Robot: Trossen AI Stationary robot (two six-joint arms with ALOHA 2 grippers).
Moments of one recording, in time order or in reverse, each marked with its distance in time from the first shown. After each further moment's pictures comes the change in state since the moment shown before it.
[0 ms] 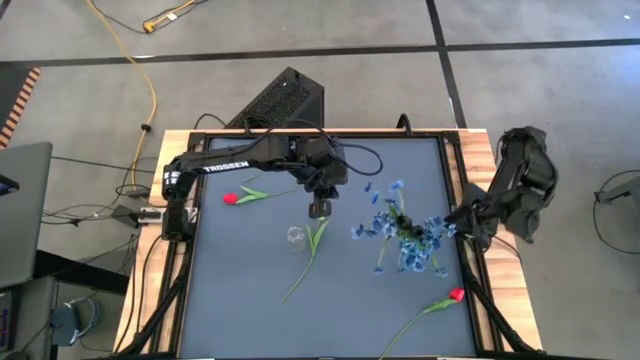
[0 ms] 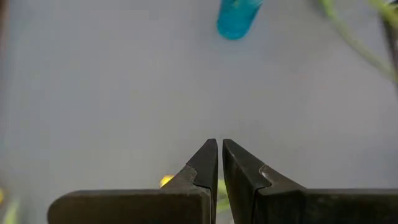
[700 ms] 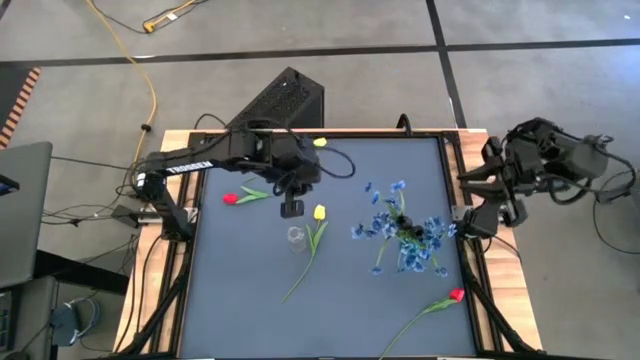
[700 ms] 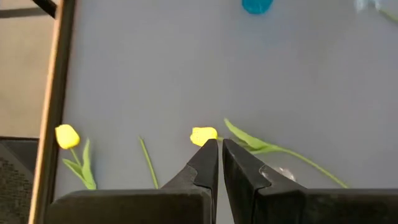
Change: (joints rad) left arm -0.060 -0.189 -0.044 -0.168 -0.187 0.008; right arm 0.000 0.145 0.374 0.744 0.421 -1.096
